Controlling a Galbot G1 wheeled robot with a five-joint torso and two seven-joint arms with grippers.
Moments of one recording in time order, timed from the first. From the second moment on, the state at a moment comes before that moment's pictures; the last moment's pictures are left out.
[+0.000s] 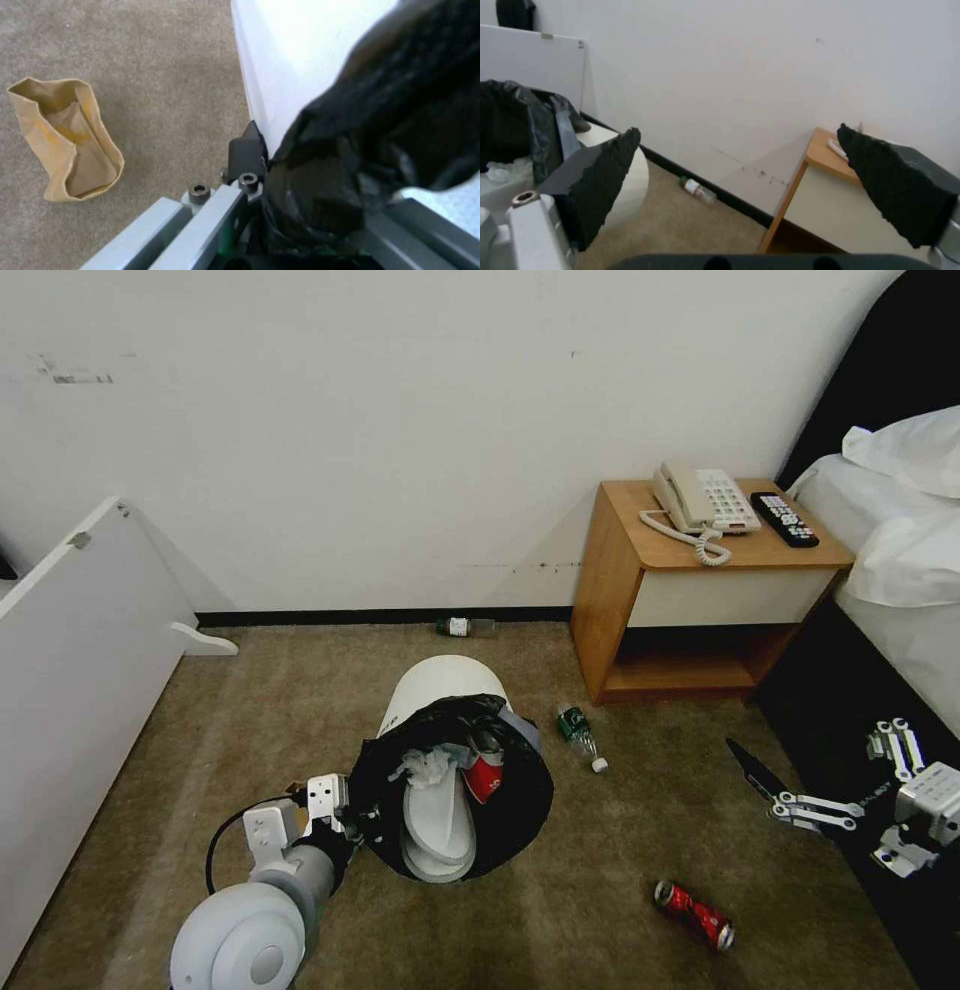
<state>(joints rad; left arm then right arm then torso) 1.50 -1.23 -0.41 -2.29 -0.86 0.73 -0.49 -1.91 1.18 1.23 2.36 0.58 0.14 -0.64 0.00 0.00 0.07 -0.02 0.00</state>
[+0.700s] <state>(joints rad) 1.50 -1.24 -0.43 -2.28 -0.86 0.73 -0.49 -2.09 0.76 1.23 2.19 0.63 0.08 -0.47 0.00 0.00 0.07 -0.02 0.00</state>
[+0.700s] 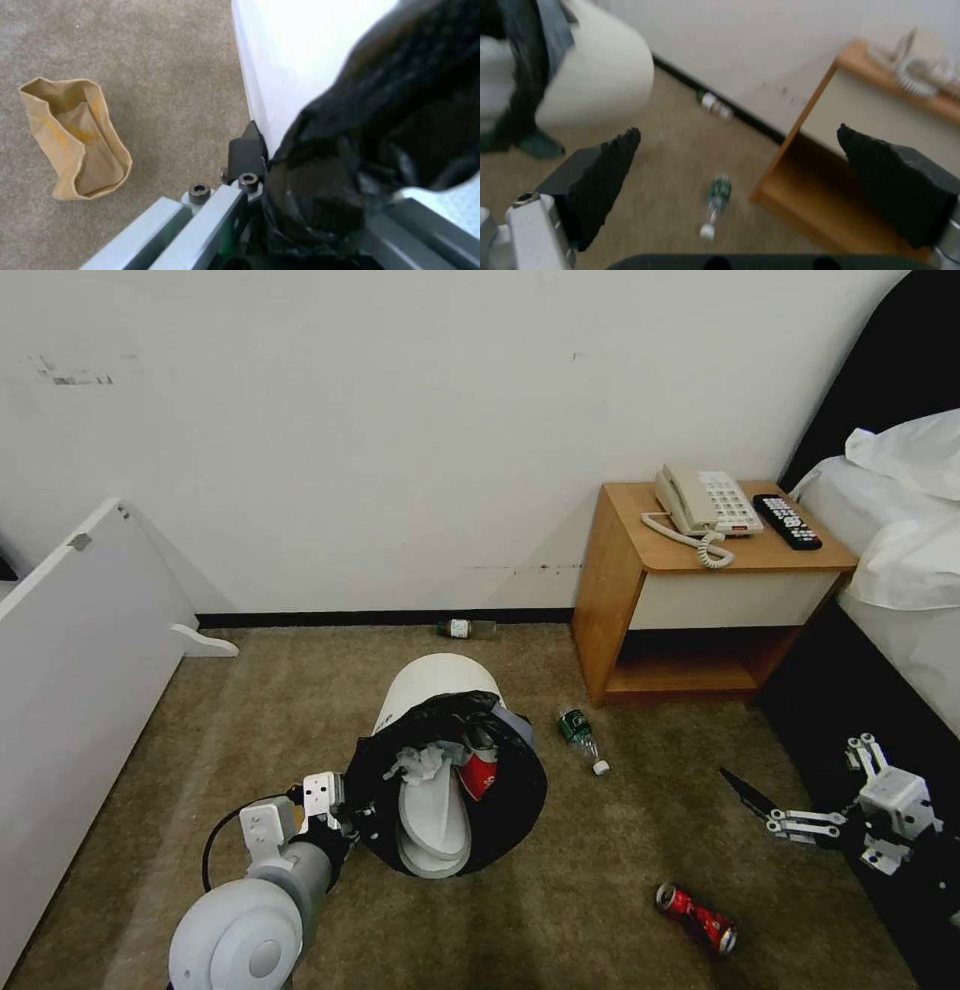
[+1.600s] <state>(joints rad) 1.49 -1.32 -0.48 -2.23 -0.80 0.72 -0.45 -2.32 -0.10 1.12 1.81 1.09 -0.02 -0.30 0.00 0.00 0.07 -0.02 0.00</state>
